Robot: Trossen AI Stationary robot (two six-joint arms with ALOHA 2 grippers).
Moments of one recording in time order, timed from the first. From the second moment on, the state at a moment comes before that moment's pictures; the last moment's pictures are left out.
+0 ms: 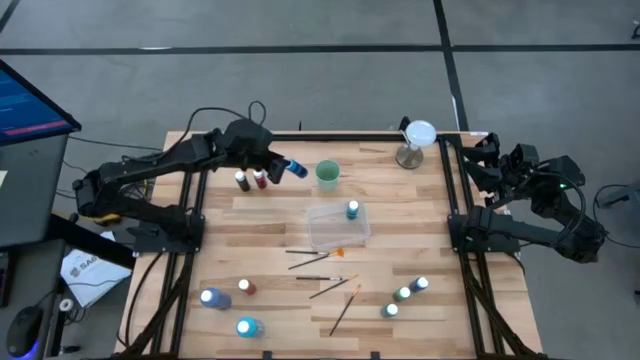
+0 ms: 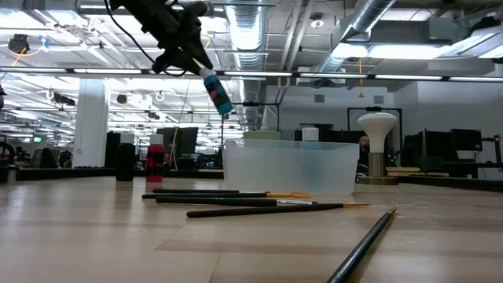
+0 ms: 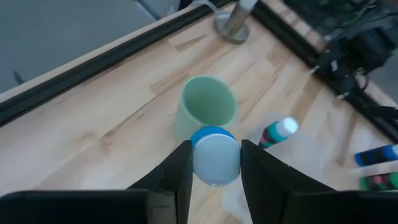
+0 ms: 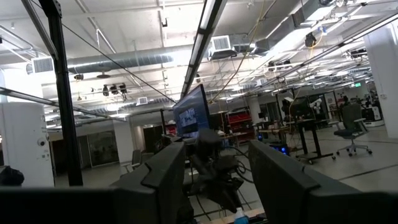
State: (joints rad) left arm 0.41 1.22 1.06 -0.48 -0.01 -0.43; right arm -0.34 0.17 0.65 -0.05 -0.12 0.26
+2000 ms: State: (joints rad) left arm -0.04 1.80 1.43 -0.38 -0.18 -0.48; right arm -0.34 0.17 0.65 -0.05 -0.12 0.26
